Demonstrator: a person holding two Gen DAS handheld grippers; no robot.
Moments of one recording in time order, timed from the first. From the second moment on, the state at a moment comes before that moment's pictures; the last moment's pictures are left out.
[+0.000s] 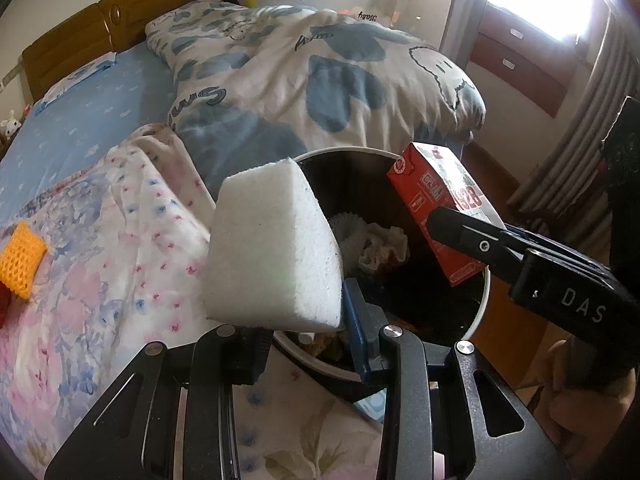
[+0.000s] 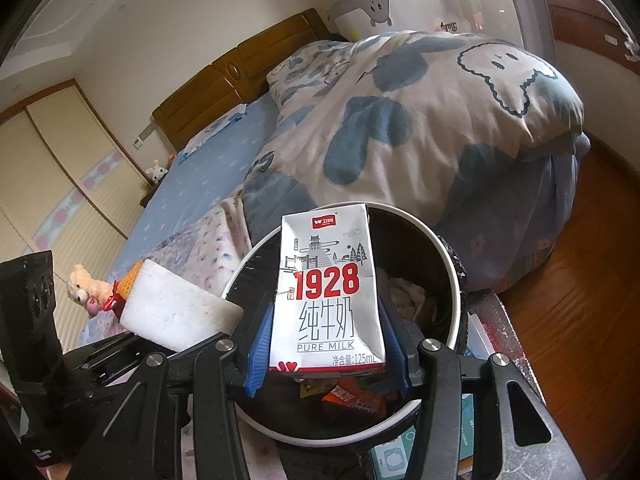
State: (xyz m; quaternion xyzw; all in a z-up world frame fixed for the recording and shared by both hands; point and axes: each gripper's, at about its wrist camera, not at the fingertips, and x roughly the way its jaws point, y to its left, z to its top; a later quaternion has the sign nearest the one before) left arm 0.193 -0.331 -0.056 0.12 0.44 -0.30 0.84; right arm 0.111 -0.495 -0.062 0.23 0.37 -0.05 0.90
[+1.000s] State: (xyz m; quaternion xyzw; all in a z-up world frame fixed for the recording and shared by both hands) left arm 0.180 -0.290 -0.056 0.08 0.44 -0.30 0.85; right arm 0.095 -0.499 -0.059 0.25 0.35 -0.07 0.90
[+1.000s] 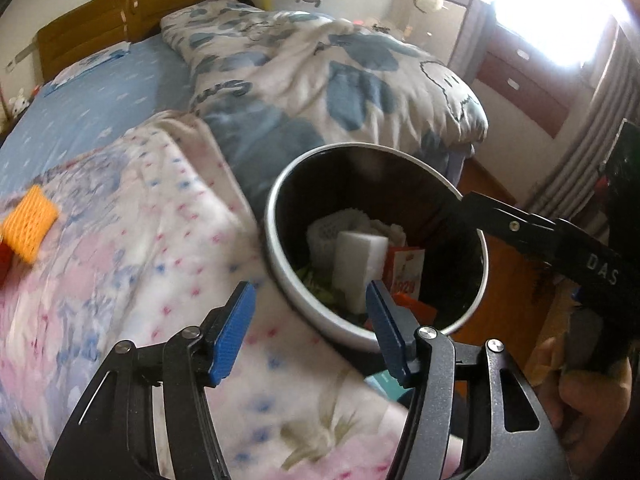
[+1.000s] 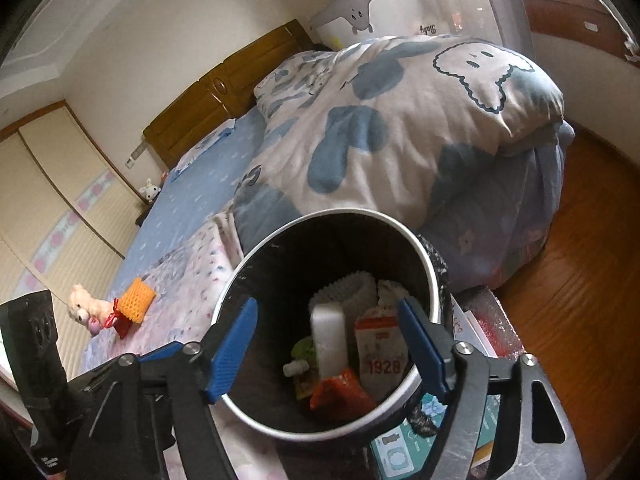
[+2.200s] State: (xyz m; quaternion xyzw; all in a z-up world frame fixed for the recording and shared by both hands) left arm 0.205 0.001 -0.088 -0.06 0.45 -0.07 0.89; right arm 0.181 -0.261 -0.082 0.17 0.40 0.10 0.89
